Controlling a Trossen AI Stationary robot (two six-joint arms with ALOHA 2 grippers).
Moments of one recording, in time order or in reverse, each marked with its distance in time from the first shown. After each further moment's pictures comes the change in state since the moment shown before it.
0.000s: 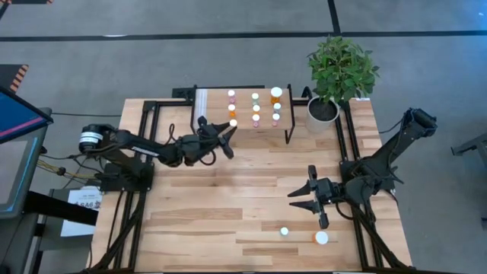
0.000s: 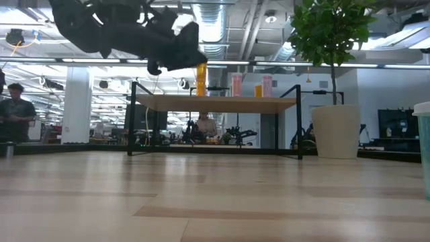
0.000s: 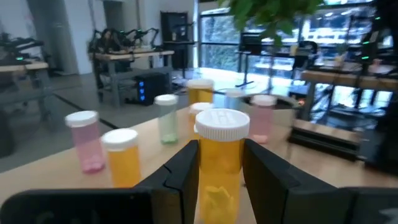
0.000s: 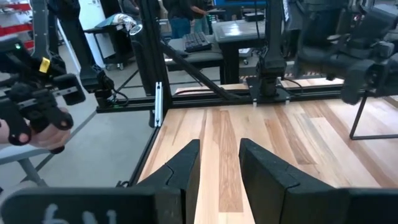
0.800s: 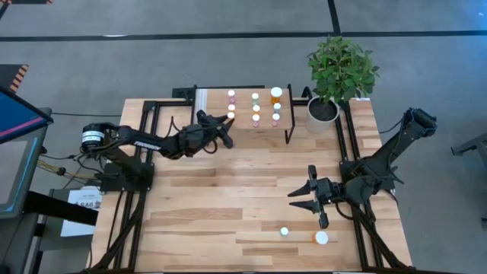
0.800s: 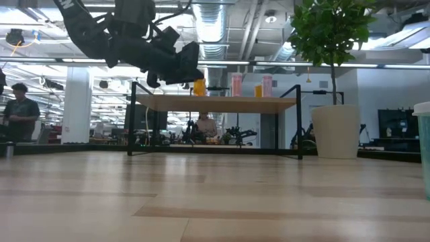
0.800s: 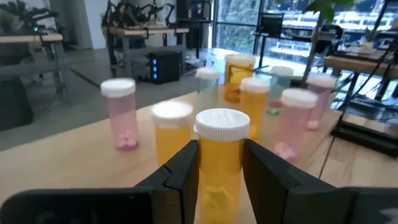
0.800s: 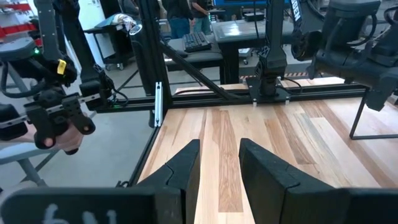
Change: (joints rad) left arm 0.141 0.016 0.005 -0.097 0.083 -0.096; right arm 0.001 0.000 0.000 0.000 0.000 0.001
